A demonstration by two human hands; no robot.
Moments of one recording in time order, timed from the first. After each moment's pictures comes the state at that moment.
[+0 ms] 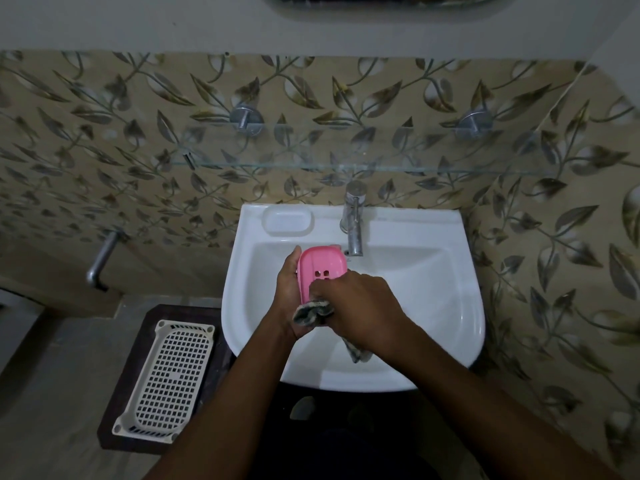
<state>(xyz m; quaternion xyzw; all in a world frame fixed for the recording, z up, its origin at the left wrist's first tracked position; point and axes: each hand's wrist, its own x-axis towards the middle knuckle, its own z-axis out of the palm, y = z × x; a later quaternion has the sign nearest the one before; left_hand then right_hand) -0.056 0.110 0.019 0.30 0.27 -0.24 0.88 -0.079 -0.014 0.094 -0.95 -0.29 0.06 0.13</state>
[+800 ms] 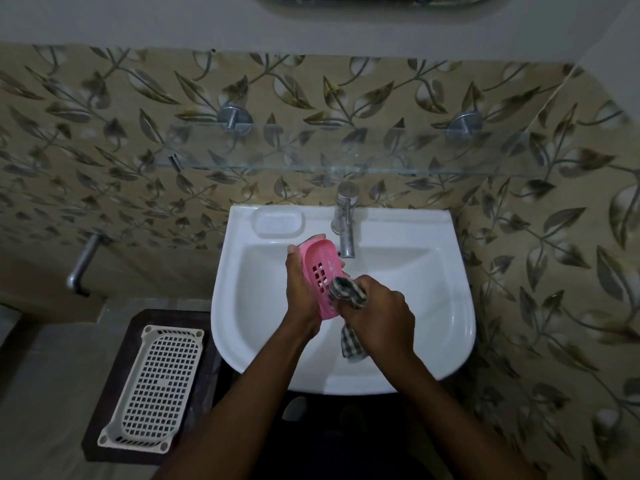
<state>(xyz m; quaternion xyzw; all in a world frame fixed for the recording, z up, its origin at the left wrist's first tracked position) -0.048 0.082 0.016 0.46 0.26 -0.09 0.84 -0.086 -0.037 0.053 -0.95 0.06 0.04 0.30</state>
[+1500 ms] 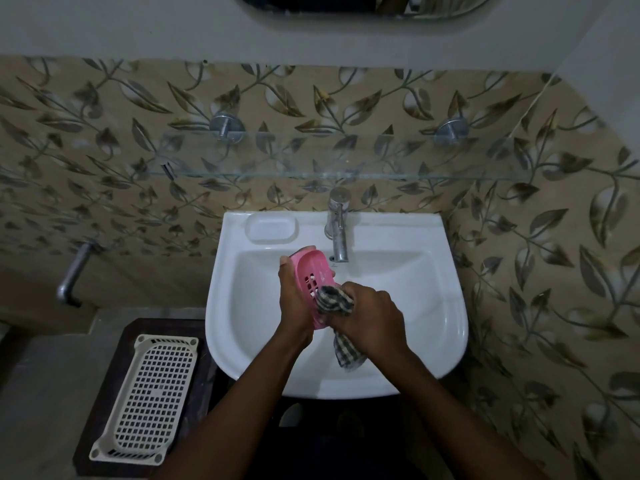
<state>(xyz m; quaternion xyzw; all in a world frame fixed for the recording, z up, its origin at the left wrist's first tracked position) -0.056 0.081 0.019 0.46 0.30 -0.08 0.83 -0.078 -0.040 0.051 -0.95 0.00 0.11 0.29</state>
